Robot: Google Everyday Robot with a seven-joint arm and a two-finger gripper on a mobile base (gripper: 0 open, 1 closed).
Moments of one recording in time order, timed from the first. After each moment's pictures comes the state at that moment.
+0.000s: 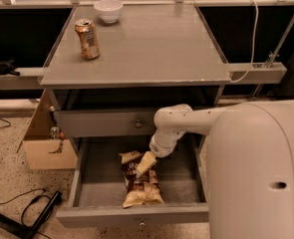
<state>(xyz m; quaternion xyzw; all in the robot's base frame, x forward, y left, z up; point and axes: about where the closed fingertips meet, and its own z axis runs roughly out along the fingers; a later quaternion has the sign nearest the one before) 0.591 -0.038 0.469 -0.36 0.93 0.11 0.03</state>
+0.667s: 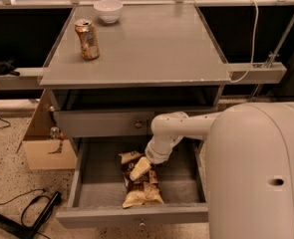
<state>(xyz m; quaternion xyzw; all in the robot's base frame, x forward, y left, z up) 0.574 -0.011 0.449 -0.33 0.93 0.14 0.03</state>
